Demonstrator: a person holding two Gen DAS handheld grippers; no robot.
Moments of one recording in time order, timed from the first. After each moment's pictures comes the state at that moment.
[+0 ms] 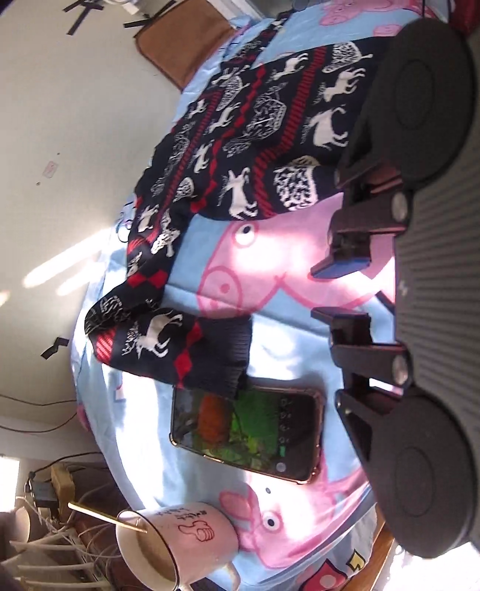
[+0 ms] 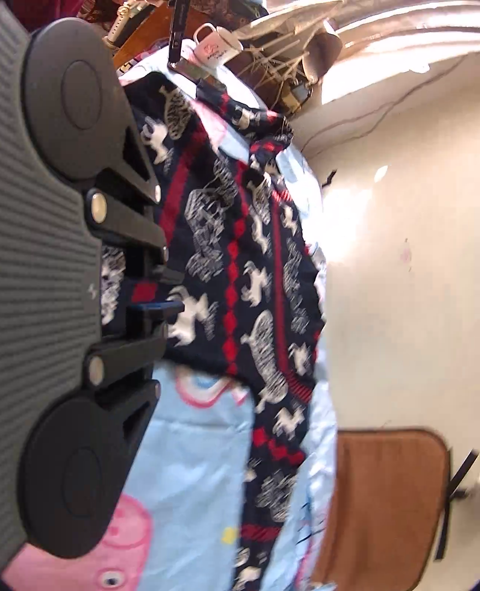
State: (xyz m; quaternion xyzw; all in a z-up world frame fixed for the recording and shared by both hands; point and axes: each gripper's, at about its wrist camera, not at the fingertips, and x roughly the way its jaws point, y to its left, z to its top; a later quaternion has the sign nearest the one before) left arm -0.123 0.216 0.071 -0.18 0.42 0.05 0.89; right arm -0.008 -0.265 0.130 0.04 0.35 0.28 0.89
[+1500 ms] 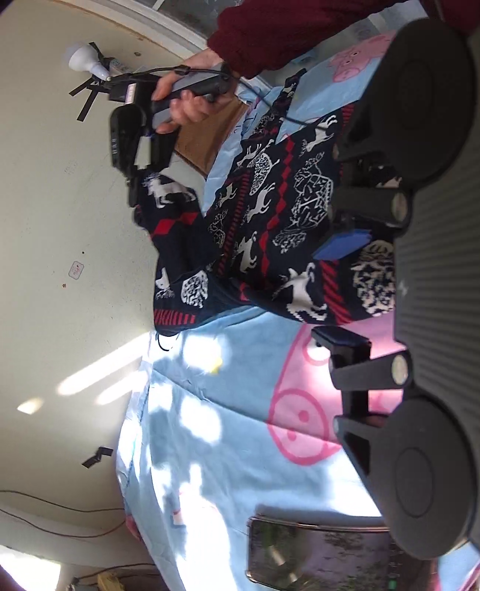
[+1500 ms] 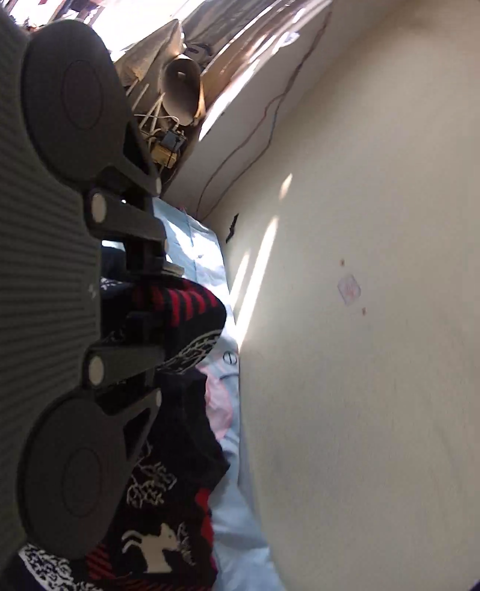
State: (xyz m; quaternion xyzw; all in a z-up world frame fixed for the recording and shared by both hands) left arm -0.059 0.174 0.072 -0.17 0.34 -0.09 0.92; right arm 0.257 -0.139 0.137 0.26 0.41 0.31 0.82
